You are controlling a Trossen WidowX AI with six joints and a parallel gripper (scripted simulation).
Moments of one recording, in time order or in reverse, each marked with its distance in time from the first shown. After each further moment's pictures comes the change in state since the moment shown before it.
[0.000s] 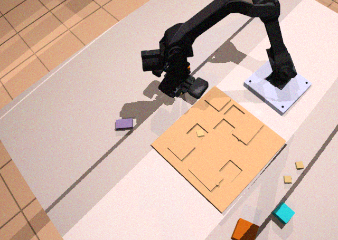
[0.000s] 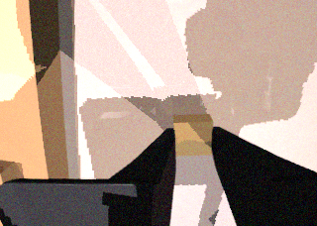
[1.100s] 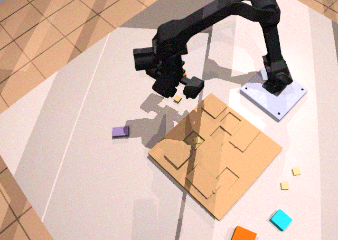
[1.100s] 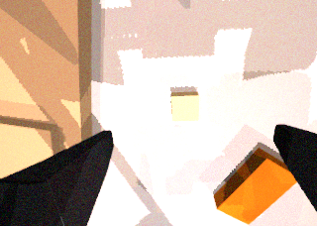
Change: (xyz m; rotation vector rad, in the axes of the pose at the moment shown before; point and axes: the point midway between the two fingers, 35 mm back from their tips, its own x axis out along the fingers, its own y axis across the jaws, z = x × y) arm -0.044 -0.001 0.001 -0.003 0.009 0.010
